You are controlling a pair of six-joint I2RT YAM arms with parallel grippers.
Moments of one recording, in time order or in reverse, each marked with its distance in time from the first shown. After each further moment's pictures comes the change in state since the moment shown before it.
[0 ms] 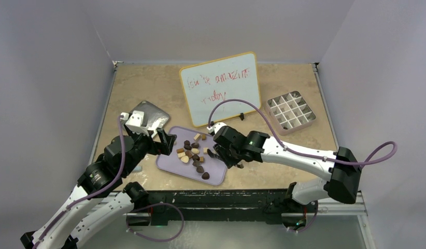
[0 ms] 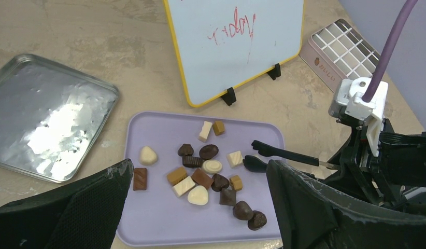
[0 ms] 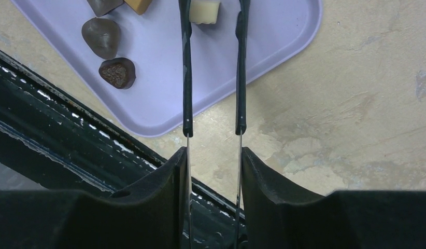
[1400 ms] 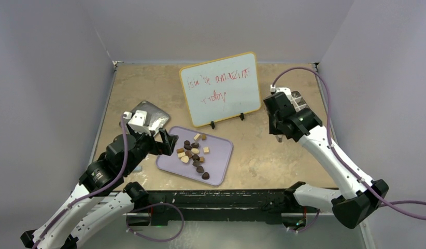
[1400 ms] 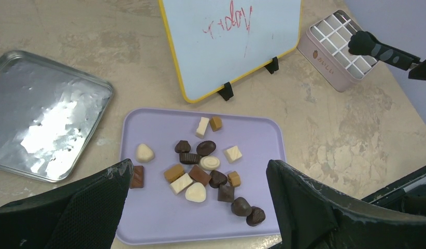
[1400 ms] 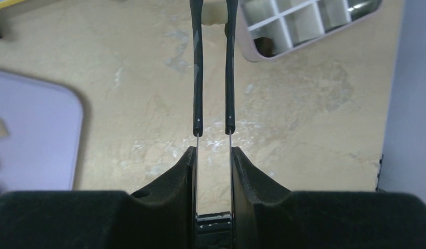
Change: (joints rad) left arm 0.000 0.021 0.000 0.000 0.023 0.000; right arm -0.506 -0.220 0.164 -0.294 0.266 0.056
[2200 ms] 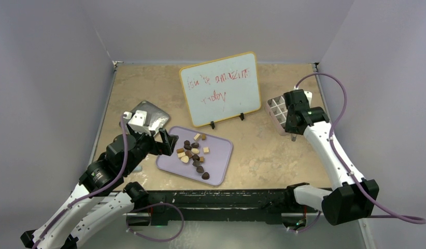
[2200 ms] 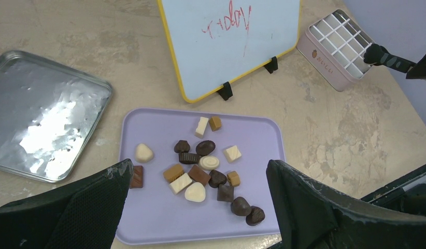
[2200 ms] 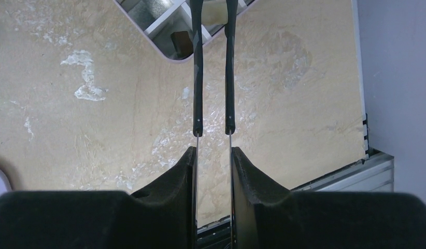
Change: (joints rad) left arm 0.000 -0.001 0.000 0.000 0.004 0.000; right arm -0.372 0.031 -0.116 0.073 -0.012 -0.048
